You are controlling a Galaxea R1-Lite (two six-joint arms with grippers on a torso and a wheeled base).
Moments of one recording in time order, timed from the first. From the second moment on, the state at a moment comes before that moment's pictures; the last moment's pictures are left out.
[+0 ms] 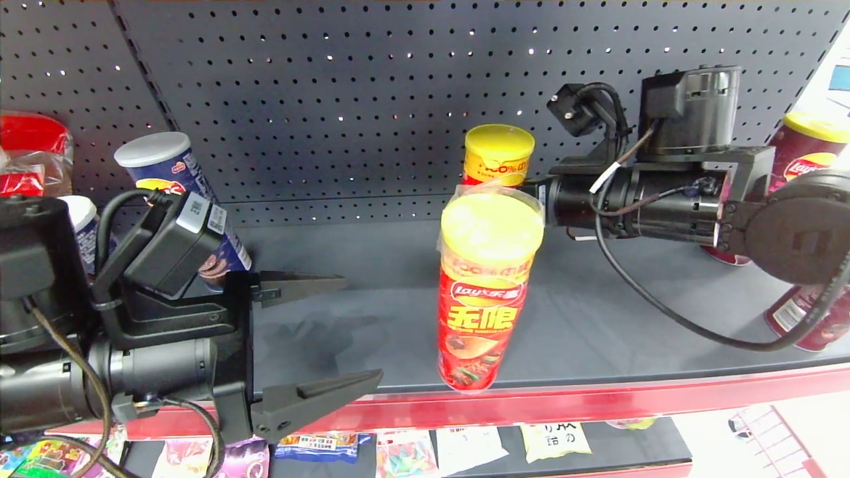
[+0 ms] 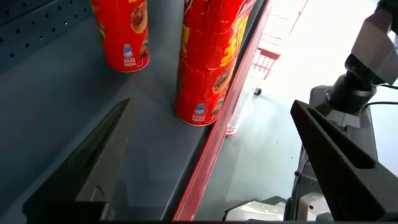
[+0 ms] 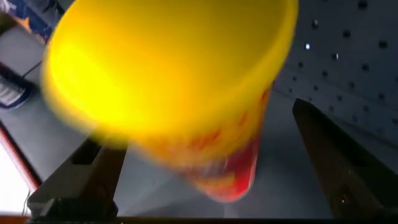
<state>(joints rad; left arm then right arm) -0.52 1.35 -0.56 -0.58 -0.63 0.11 0.54 1.76 -1.25 -0.26 0.19 0.00</state>
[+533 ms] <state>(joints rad) -0.52 1.40 -0.58 -0.58 -0.56 0.12 0.54 1.56 -1.07 -0.26 0.19 0.00</state>
